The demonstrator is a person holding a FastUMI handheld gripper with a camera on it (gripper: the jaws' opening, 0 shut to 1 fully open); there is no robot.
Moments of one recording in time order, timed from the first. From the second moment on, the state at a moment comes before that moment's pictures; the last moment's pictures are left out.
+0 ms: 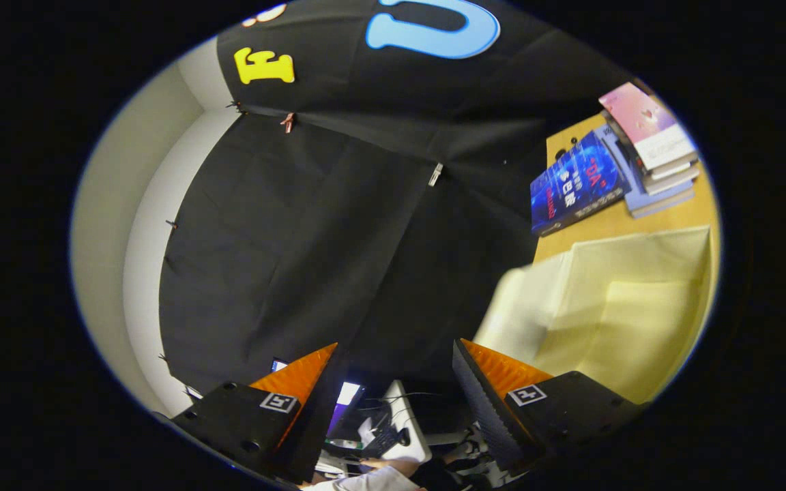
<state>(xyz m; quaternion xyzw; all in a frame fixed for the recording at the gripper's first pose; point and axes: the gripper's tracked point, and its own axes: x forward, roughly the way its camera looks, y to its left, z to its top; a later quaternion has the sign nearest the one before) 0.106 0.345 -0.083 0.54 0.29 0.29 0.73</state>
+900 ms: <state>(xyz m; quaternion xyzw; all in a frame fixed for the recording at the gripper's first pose) -0.159 0.041 -0.295 0.14 0.45 -0.05 0.88</state>
